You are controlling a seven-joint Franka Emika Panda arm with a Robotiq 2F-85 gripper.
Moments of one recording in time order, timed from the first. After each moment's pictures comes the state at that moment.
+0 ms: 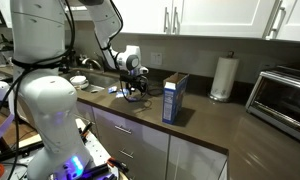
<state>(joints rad) 0.16 0.25 0.17 -2.37 -0.09 2.65 -0.03</state>
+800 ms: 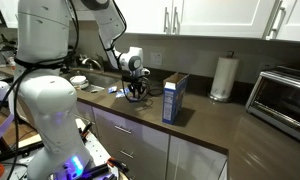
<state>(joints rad) 0.16 0.31 0.17 -2.30 -0.05 2.60 -0.06</state>
